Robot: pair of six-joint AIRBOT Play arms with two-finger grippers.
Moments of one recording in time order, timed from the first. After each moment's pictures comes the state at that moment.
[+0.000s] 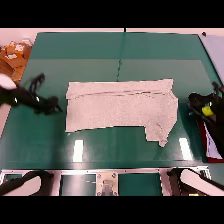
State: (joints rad) left arm 0.11 -1.14 0.84 1.00 -1.28 -1.36; right arm -0.52 -1.11 0.86 -1.26 1.29 1.54
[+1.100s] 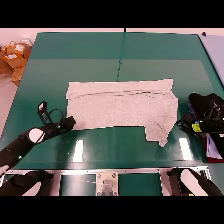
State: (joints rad) left arm -0.25 -0.87 0.29 0.92 -0.36 -1.77; right arm -0.53 -0.91 0.56 -1.17 1.10 1.59
